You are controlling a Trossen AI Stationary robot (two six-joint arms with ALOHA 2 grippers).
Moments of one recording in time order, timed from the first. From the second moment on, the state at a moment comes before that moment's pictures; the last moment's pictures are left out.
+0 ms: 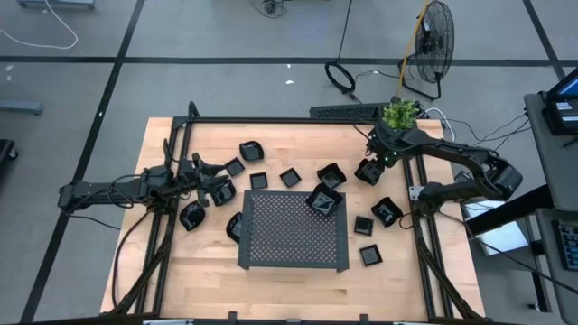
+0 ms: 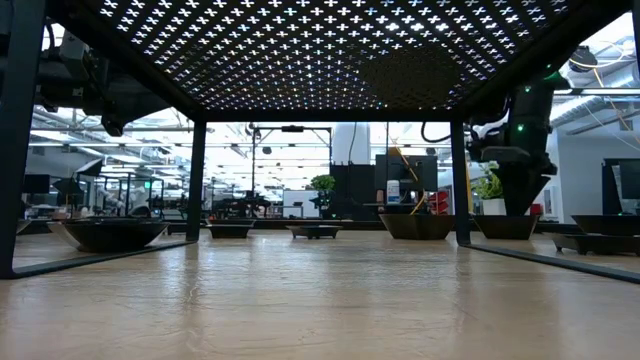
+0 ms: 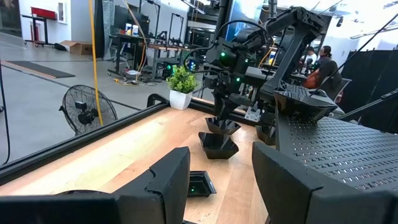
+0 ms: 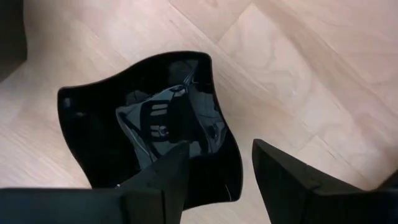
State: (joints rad) left arm 0.08 0.15 0.02 0.18 -0.21 -0.19; right arm -0.80 1.26 0.67 -0.75 -0.03 0.08
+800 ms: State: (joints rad) left arm 0.08 0.15 0.02 0.18 -0.21 -0.19; right arm -0.80 1.29 0.67 -0.75 -0.03 0.06
